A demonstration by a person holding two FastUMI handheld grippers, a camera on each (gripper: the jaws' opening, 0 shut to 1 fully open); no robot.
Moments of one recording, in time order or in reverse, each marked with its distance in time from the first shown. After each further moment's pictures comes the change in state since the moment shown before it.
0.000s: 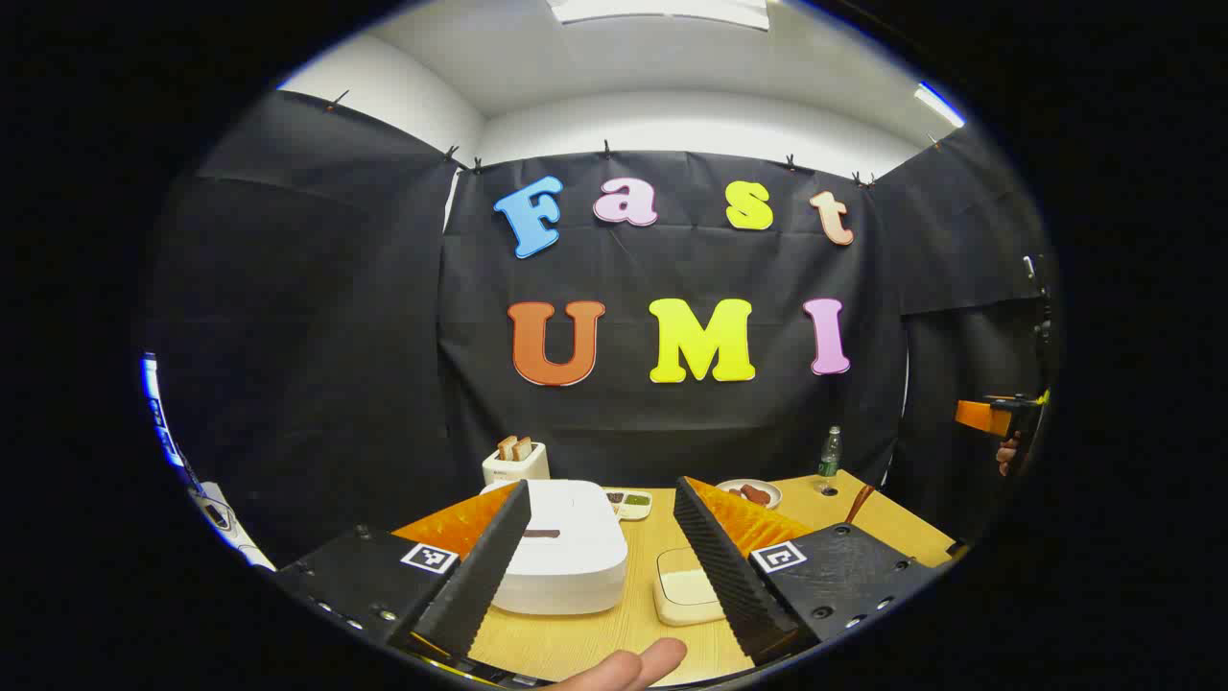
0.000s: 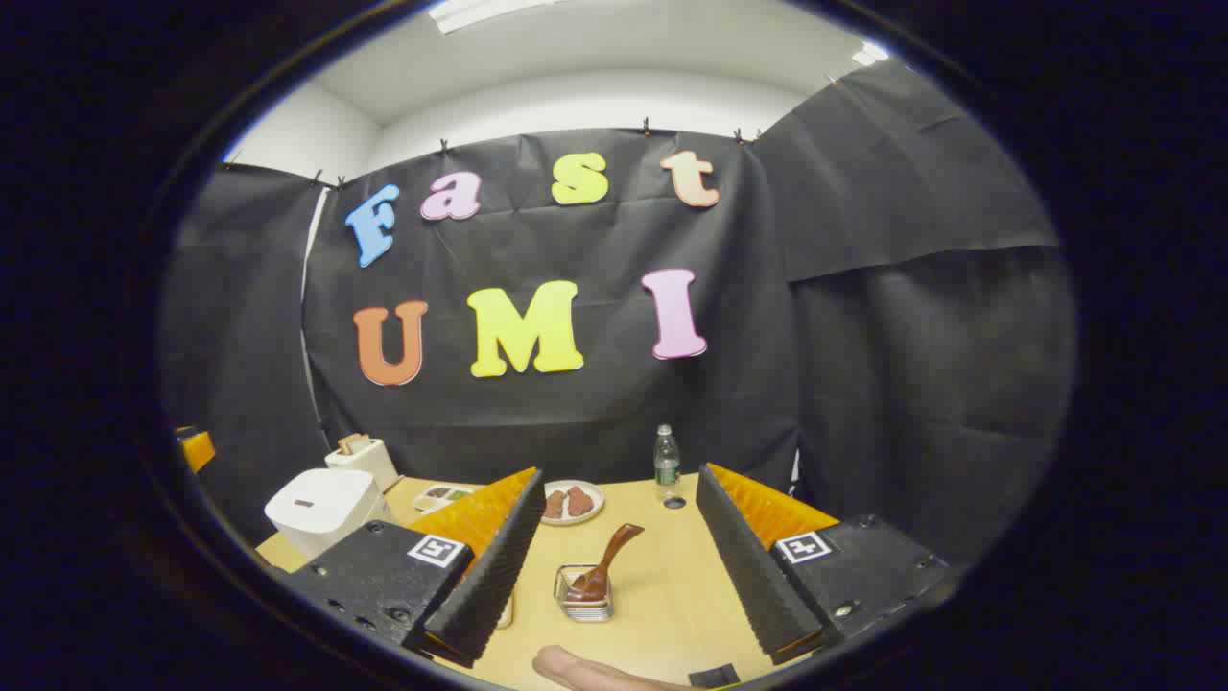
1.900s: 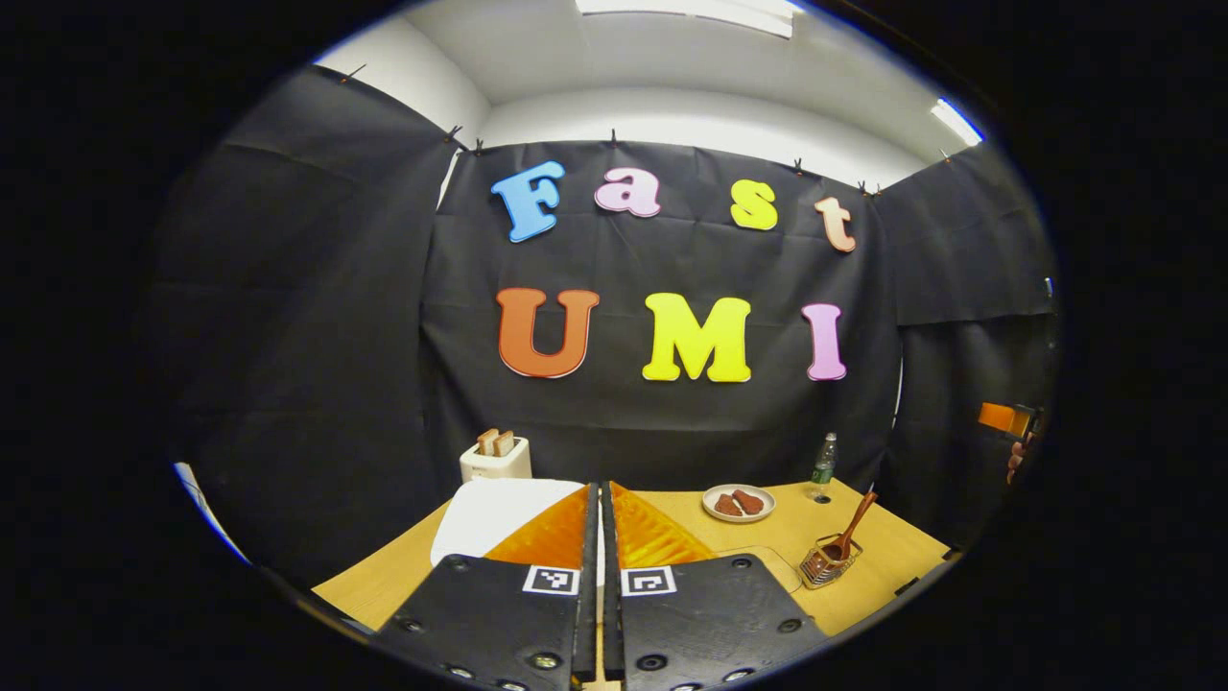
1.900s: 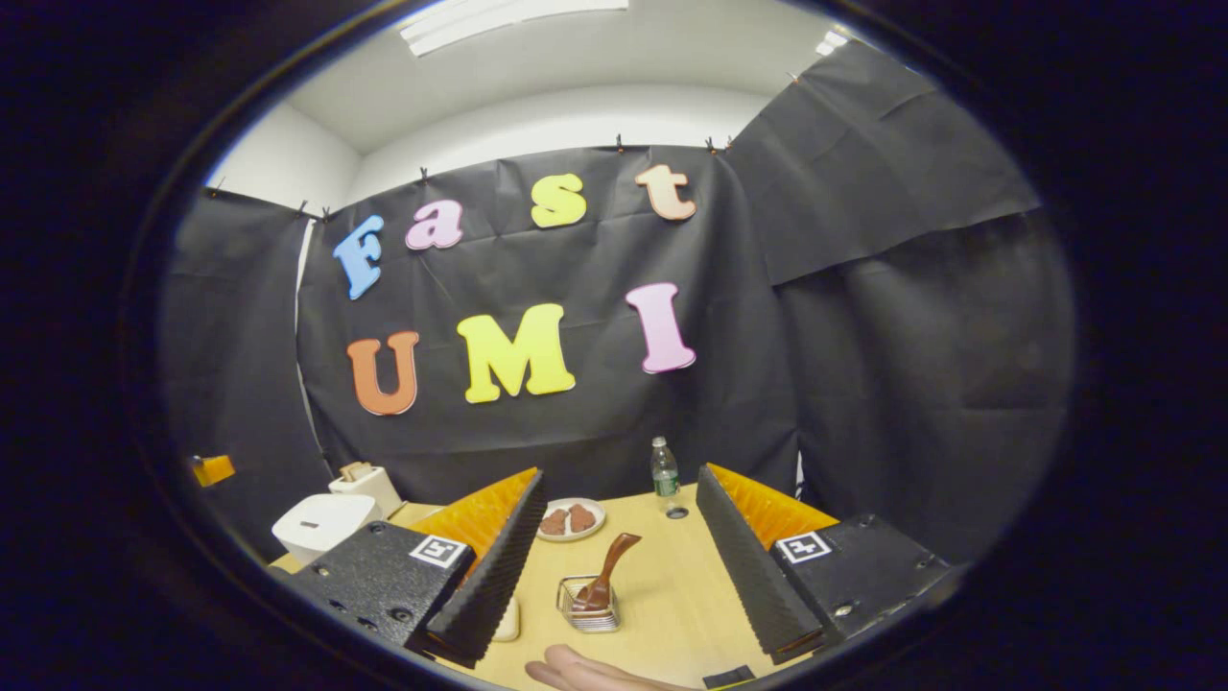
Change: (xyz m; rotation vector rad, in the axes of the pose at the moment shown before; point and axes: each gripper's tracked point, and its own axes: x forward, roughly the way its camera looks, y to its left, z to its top) left arm 0.054 0.019 -0.032 -0.048 0.027 -0.026; right arm -0.001 -0.016 -0.001 0.081 -0.088 -0.003
